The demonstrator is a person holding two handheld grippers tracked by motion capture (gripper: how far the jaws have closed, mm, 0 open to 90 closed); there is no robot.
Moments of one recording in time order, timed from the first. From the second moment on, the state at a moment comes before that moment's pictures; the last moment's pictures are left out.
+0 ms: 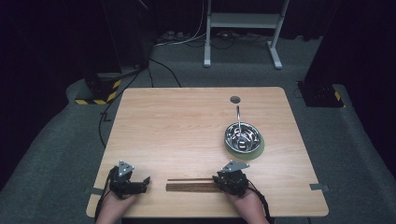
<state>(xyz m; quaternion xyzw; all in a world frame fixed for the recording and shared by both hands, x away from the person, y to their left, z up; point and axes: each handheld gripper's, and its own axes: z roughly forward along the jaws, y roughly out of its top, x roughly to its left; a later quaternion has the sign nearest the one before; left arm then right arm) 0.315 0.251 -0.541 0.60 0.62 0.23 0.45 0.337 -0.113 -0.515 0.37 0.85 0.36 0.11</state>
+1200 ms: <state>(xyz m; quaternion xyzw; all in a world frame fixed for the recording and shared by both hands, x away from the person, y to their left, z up) 0.314 0.251 -0.541 0.61 0.61 0.23 0.45 0.395 -0.108 -0.500 0.34 0.87 0.33 0.12</state>
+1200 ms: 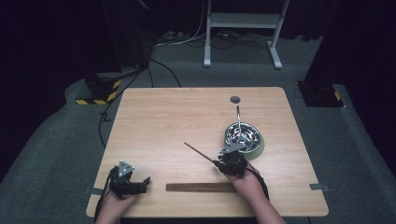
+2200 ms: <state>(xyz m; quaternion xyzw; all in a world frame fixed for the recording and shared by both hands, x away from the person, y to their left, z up) 0.314 0.249 -0.541 0.60 0.62 0.23 0.46 0.410 -0.087 -0.509 0.30 0.89 0.31 0.12</state>
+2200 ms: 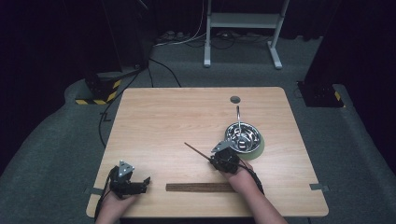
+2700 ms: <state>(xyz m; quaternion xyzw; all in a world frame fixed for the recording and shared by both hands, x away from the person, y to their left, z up) 0.313 0.250 -0.541 0.60 0.62 0.23 0.45 0.411 -0.083 -0.508 0.28 0.90 0.30 0.12</state>
